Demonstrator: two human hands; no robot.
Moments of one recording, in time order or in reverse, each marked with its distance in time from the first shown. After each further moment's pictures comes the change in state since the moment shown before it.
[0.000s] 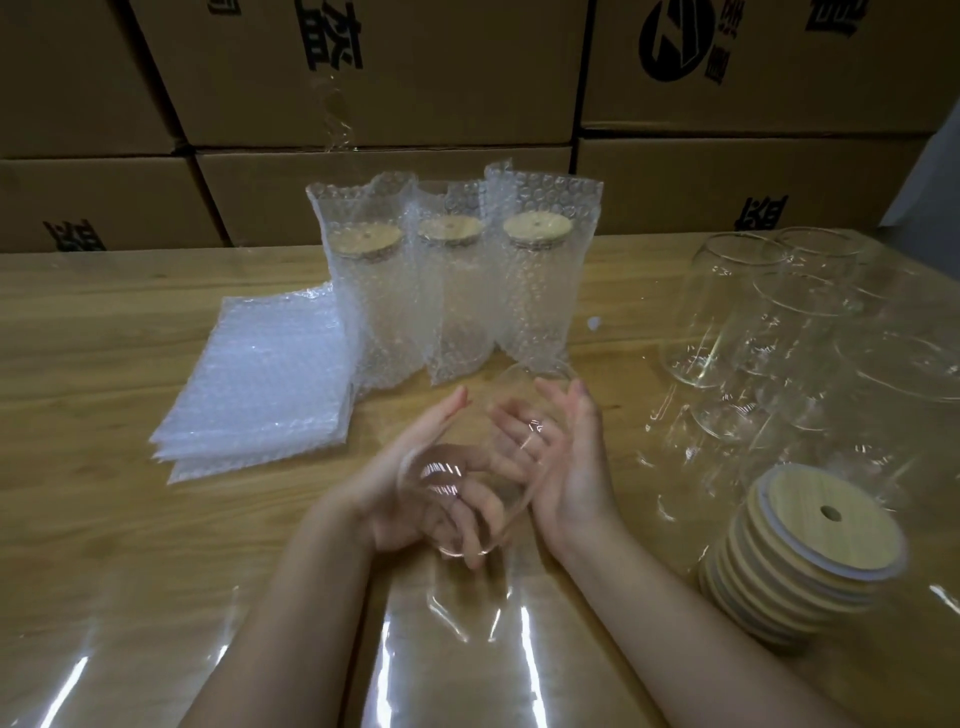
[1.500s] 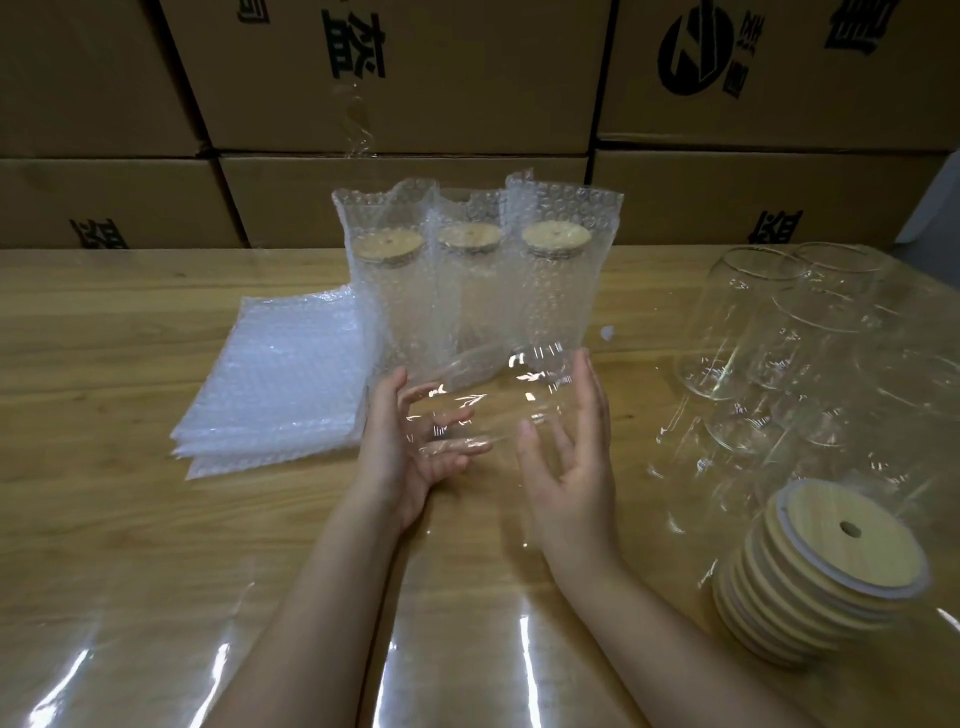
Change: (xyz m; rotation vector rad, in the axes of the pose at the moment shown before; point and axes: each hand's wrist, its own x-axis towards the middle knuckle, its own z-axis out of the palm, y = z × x) left_hand 0.011 0.000 -0.009 -0.311 0.653 0.565; right_hand -0.015 0.013 0.001 -0.784 -0.063 -0.747
